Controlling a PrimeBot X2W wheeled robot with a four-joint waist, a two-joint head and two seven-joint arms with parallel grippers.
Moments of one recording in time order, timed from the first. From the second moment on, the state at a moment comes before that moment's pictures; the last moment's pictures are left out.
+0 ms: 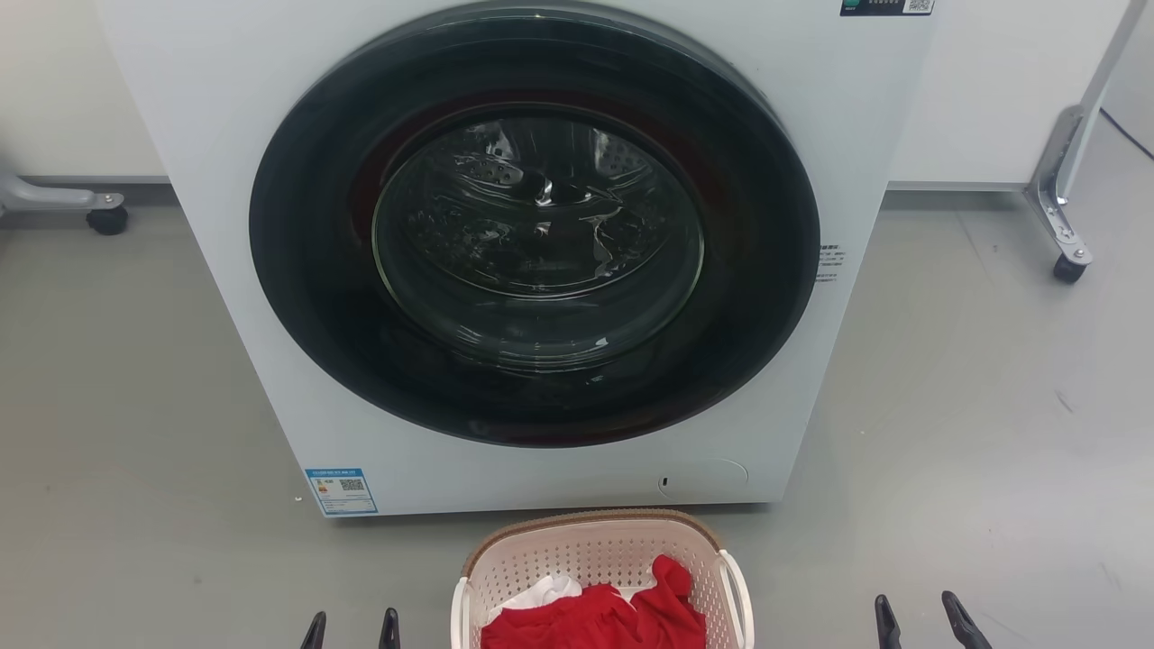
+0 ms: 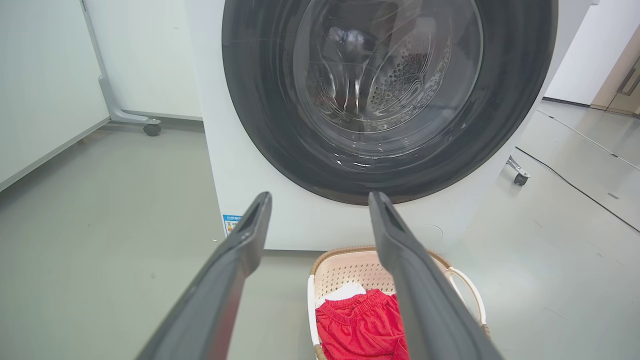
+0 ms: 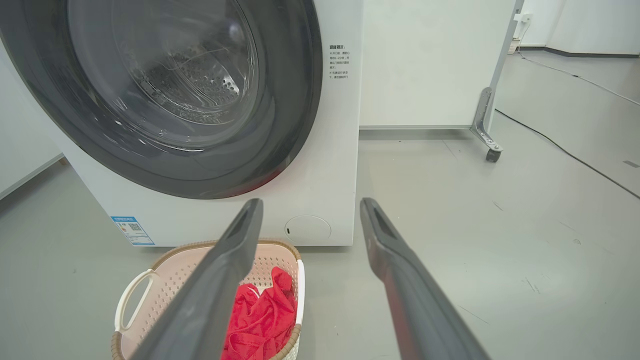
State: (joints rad) left arm 0.10 0.12 -0.24 0.18 -0.35 0.12 -0.25; right arm 0.05 -0.20 0.29 0.23 0.32 -0.12 -0.25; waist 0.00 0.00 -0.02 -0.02
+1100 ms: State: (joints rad) left arm 0.12 0.09 -0.20 0.22 -0.45 0.10 -0.21; right arm 0.08 -0.15 0.22 0.25 0.40 -0.10 -0.20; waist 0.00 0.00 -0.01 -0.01
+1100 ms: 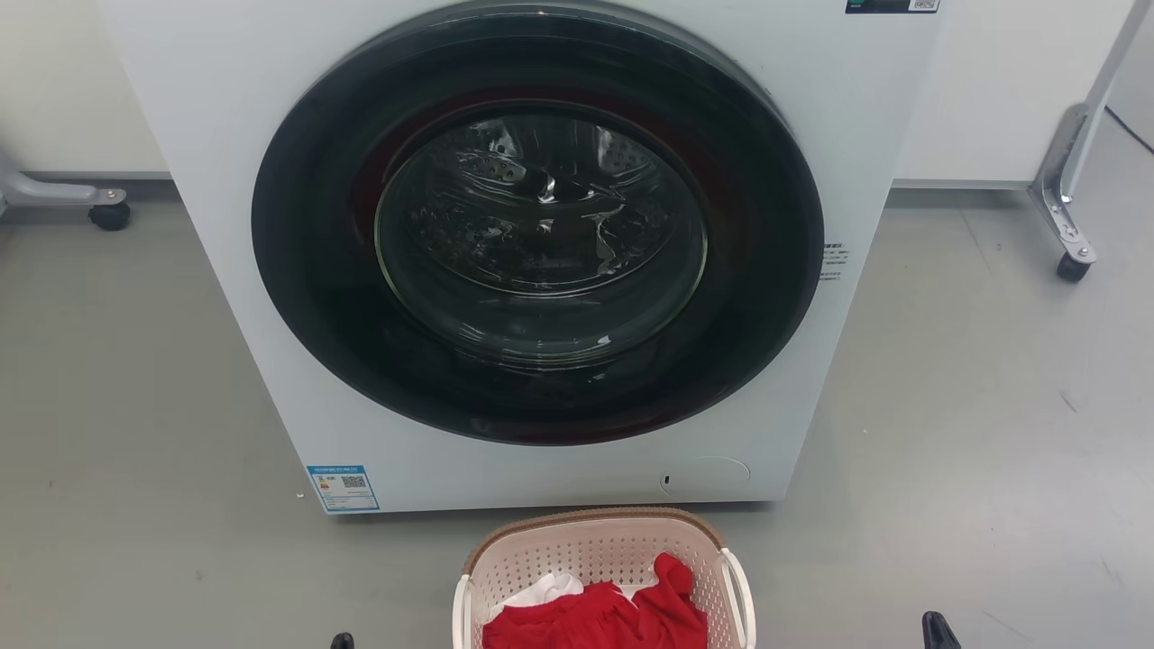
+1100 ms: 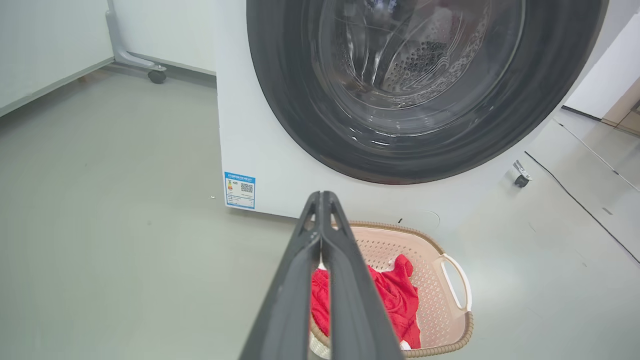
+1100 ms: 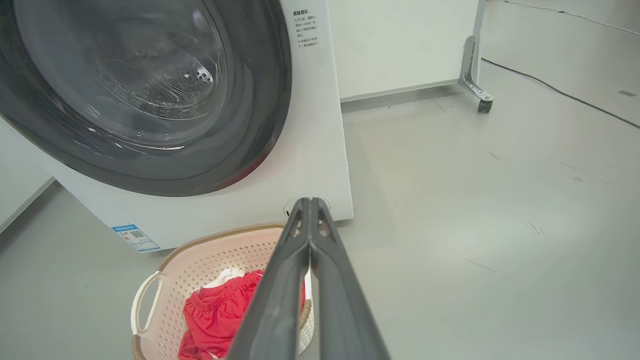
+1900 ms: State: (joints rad) left arm 0.07 0.08 -0.12 0.23 -0.77 0.04 -0.11; right arm 0.04 -0.12 0.12 0.26 0.74 -0.04 -0.11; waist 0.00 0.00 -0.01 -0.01
